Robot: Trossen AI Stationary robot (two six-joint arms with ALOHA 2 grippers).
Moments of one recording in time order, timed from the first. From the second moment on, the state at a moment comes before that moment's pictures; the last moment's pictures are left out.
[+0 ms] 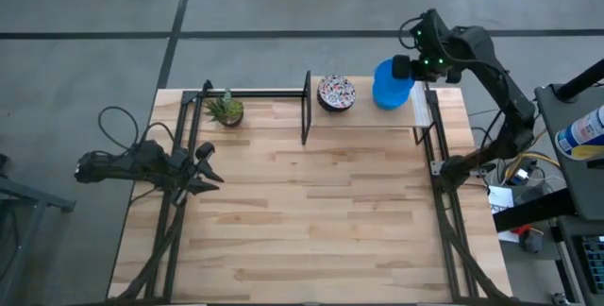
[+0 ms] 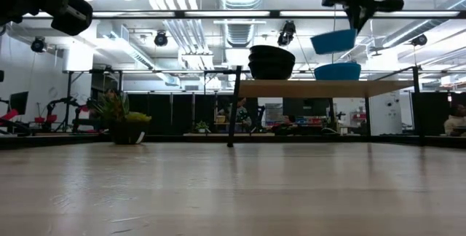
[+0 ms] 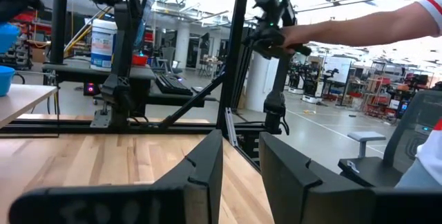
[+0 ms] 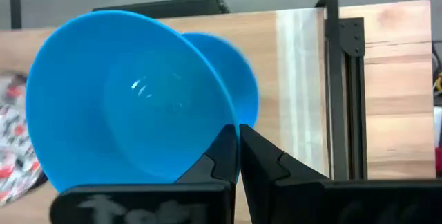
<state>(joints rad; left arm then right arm) -0.08 0.04 0.16 0.00 0.28 -0.19 -0.90 1.44 1.78 -1.53 0.12 0.72</state>
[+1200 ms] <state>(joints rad) -0.08 0.04 0.16 0.00 0.28 -0.19 -0.99 1.44 1.53 -1.35 0.06 0.58</state>
